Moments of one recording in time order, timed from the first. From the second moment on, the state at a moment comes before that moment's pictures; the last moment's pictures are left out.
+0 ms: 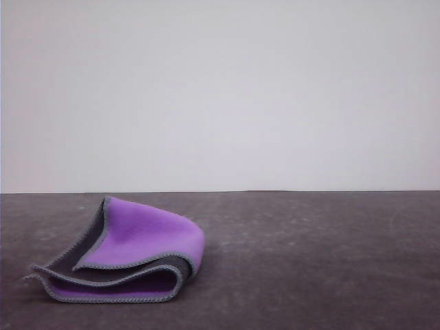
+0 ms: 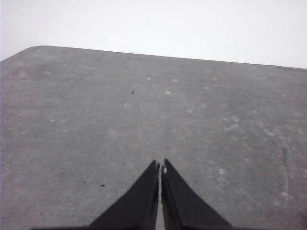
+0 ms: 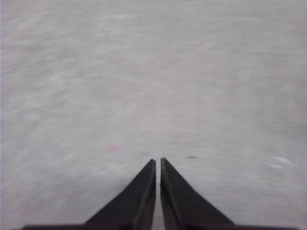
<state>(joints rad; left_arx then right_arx) 0.03 0.01 0.03 -0.15 0.01 -0.07 0.05 0.26 0.14 -0.20 0.02 0.02</state>
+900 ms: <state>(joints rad) 0.03 0.01 0.03 -0.15 0.01 -0.07 0.00 0.00 0.02 -0.17 0.02 0.02</state>
